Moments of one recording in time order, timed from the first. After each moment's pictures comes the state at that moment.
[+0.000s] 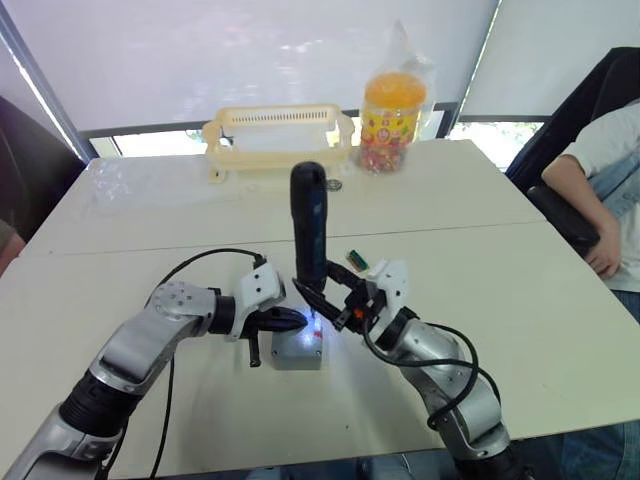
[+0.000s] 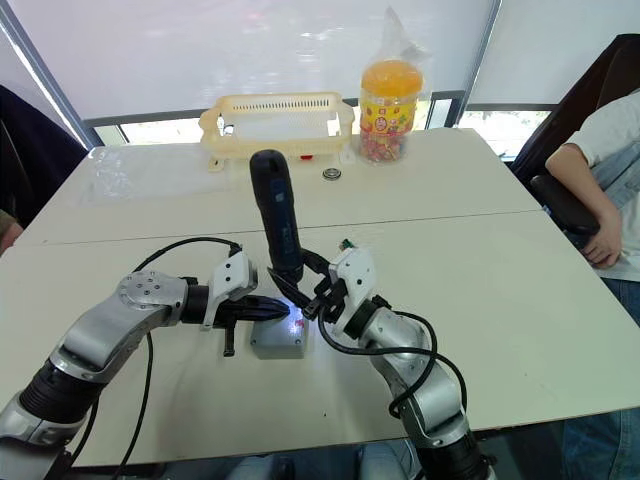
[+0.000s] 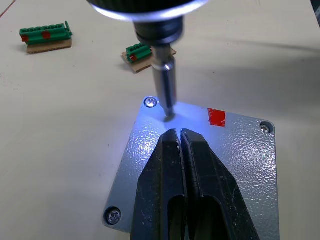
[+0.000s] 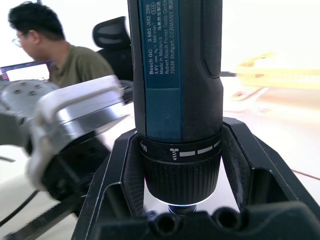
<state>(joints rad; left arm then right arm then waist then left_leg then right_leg) -0.43 0.71 -0.25 -0.29 -0.34 0.62 -1.02 -0.19 -0.16 0.27 -0.46 0.25 0.32 0.50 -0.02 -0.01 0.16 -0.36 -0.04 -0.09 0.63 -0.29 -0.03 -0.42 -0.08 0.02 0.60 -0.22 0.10</state>
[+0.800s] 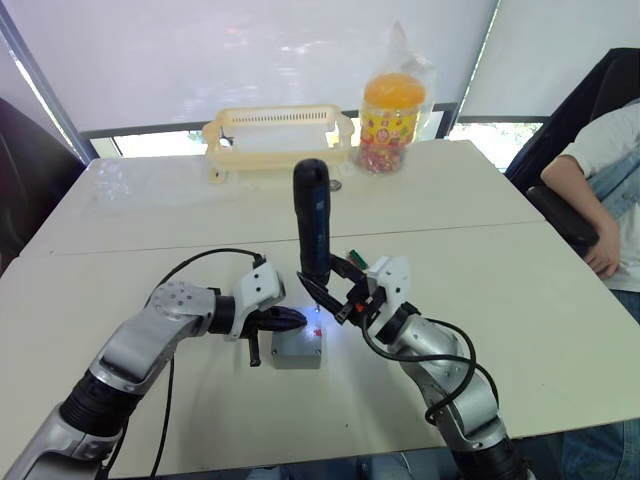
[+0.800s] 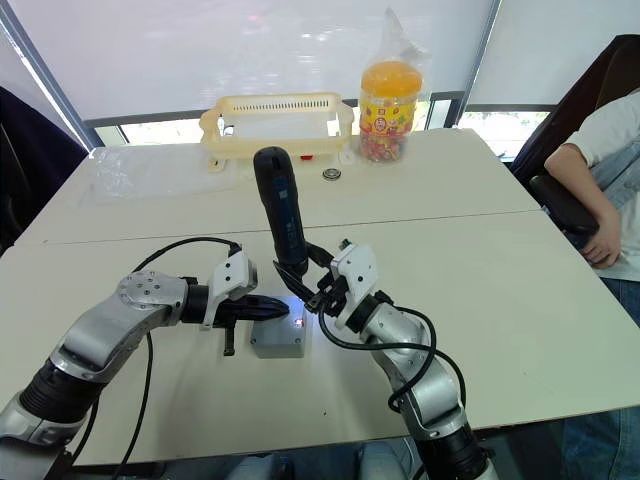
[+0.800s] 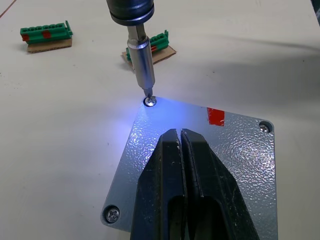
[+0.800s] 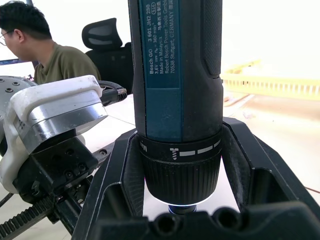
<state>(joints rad) -0.43 0.71 -0.25 -0.29 -0.34 0.62 -1.02 -0.21 -0.17 0.26 -0.39 0.21 0.23 0.47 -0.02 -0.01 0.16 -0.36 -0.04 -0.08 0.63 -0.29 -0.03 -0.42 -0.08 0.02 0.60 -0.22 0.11</state>
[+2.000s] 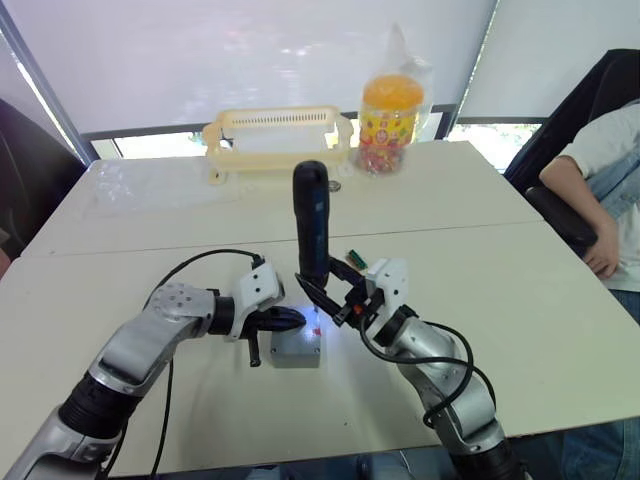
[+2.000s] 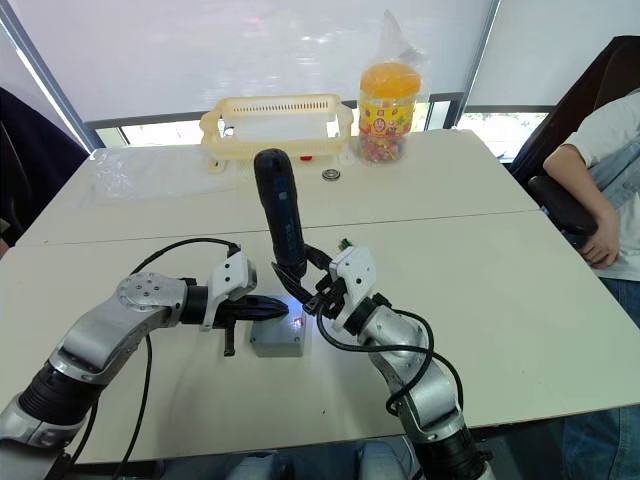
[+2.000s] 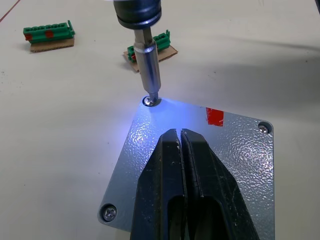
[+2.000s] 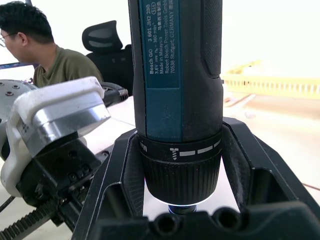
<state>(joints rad) -0.42 0.71 -0.25 -0.30 -0.34 0.62 -1.00 -0.20 -0.16 0.27 -0.38 0.21 0.22 0.46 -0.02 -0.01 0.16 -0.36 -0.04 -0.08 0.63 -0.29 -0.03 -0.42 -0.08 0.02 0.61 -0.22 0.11</state>
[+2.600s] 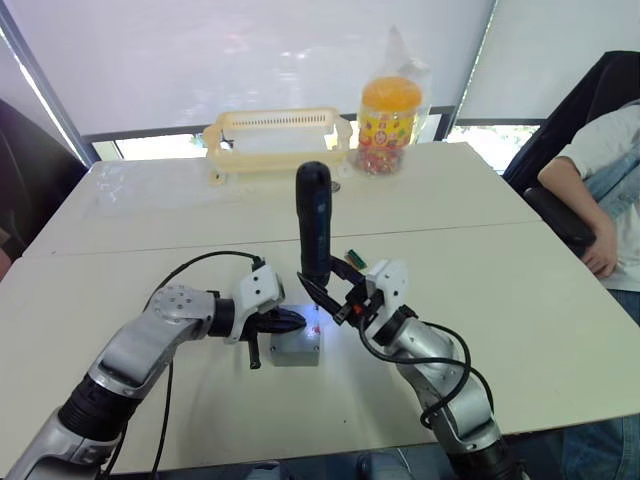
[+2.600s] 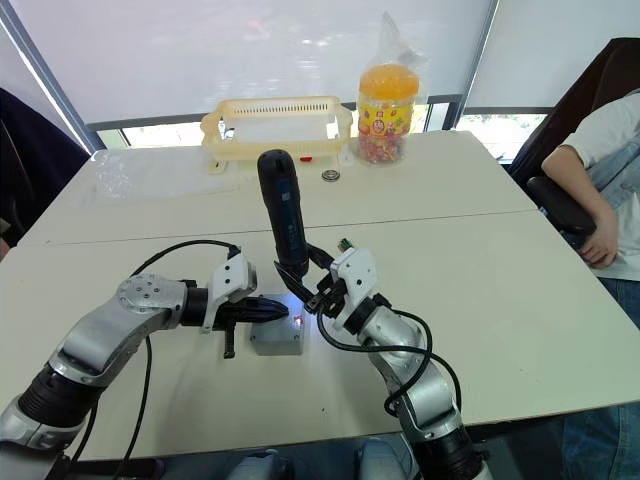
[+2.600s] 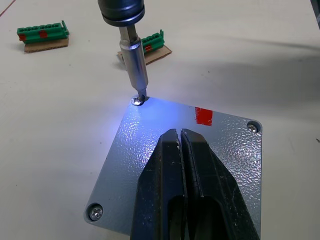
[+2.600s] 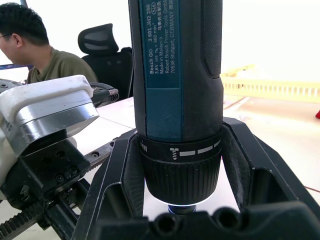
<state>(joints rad) -0.41 0.71 -0.25 -0.30 -0.34 0.62 -1.00 -0.21 -0.15 0.26 -0.35 0.19 0.19 0.45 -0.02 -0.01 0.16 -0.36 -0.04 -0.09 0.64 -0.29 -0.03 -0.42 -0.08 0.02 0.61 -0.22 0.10</state>
